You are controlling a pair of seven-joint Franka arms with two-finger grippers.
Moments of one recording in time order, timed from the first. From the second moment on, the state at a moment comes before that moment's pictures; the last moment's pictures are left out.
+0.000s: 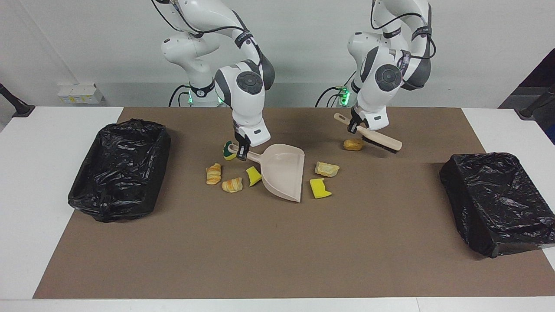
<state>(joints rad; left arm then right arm) -0.38 -0.13 -0.03 -2.25 -0.14 1.77 -1.42 0.53 0.15 -0.05 -2.00 -0.11 2.06 -0.82</state>
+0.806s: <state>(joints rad) -0.49 -0.17 -0.03 -2.42 -0.20 1.99 -1.44 0.53 0.15 -0.05 -2.00 -0.11 2.06 -0.82</state>
